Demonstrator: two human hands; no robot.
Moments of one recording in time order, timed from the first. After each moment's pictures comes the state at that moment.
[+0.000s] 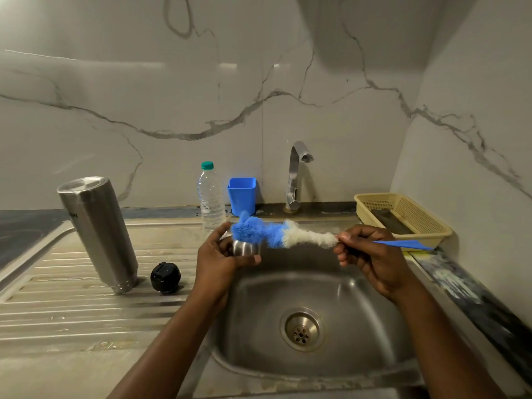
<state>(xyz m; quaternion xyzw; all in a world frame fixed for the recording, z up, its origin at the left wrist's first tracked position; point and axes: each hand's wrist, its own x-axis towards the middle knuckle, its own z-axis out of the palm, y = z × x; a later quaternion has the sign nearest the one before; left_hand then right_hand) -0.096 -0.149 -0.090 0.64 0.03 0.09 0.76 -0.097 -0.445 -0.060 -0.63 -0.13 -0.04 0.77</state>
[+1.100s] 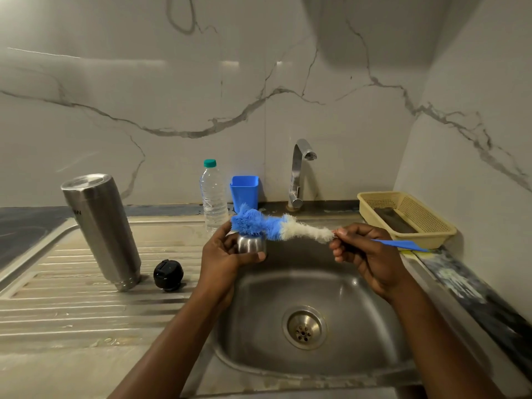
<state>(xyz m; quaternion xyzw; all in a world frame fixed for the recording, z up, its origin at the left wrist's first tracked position) -0.098 -0.155 -0.087 0.60 0.00 0.09 0.80 -0.094 -0.435 -0.063 -0.62 -0.12 -0.04 0.77</state>
